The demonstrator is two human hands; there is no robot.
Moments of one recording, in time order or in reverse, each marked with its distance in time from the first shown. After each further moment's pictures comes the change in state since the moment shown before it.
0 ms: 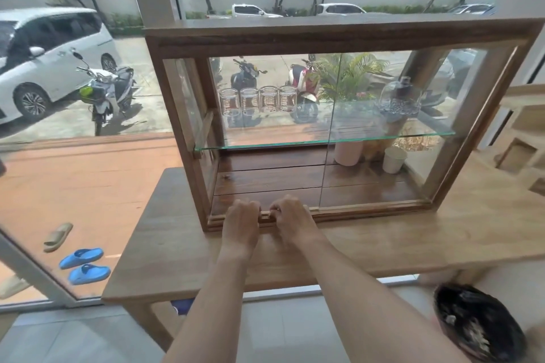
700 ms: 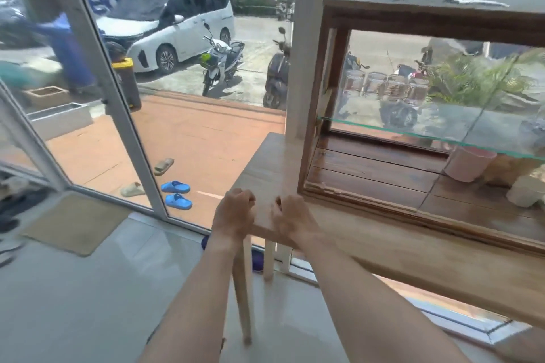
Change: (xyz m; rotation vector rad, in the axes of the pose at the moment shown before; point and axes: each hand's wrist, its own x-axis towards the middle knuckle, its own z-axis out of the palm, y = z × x) left_hand -0.120 -0.147 -0.082 -0.082 0.151 -0.366; right_hand -0.053 -0.142 0.100 0.135 -0.224 -0.236
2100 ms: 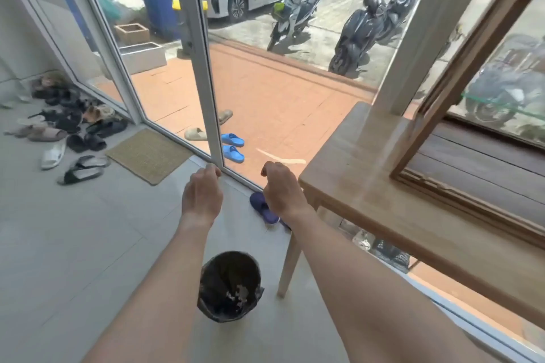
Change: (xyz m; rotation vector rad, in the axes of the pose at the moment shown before) left_hand -0.059 -0.188 -0.089 0.190 0.181 -0.421; right_hand -0.001 -0.137 0.130 -0.095 -0.173 -0.344
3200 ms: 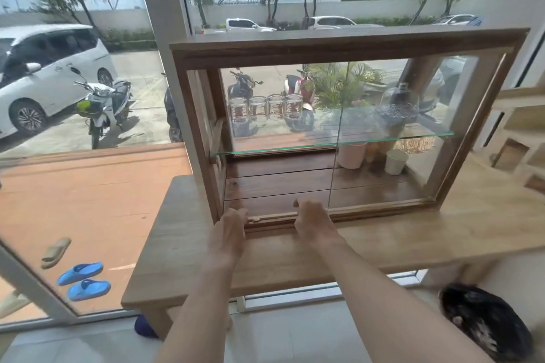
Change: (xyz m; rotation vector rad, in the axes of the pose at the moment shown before) left_hand -0.054 0.347 0.108 -0.151 -0.383 0.760; right_hand -0.156 0.250 -0.220 -0.036 0.500 0.703
